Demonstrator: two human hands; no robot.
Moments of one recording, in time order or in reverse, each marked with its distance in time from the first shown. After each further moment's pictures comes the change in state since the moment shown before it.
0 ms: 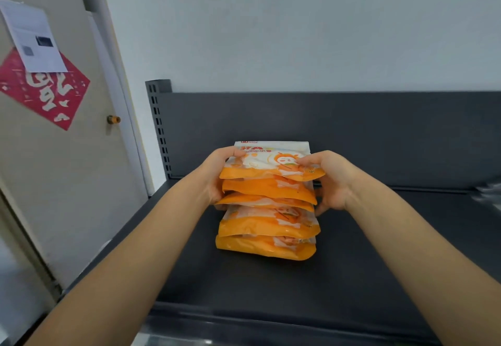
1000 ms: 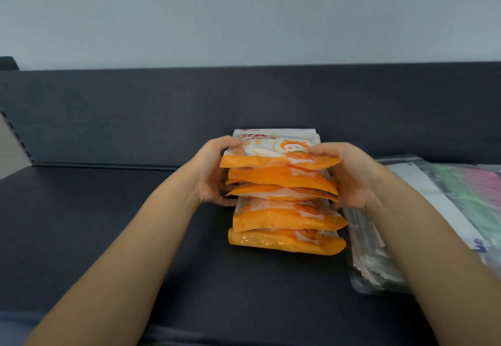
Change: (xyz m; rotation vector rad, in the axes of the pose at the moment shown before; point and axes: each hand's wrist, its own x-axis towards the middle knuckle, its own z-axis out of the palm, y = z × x) left_hand 0.055 -0.059 0.306 0.092 -0.037 -0.083; right_hand -0.023 0.011 -0.336 -0.017 -0.040 0.001
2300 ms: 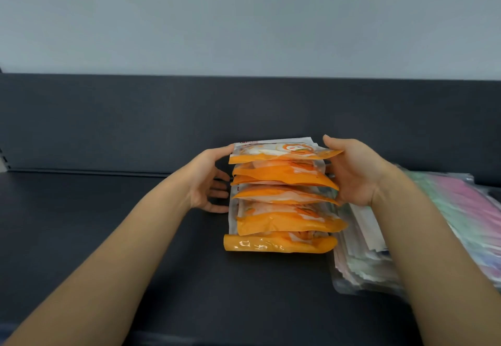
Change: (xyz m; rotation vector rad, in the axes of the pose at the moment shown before) left_hand 0.007 -0.003 0.001 0.141 0.020 -0.013; right_hand -0.010 -0.012 -0.026 -0.049 0.035 -0.071
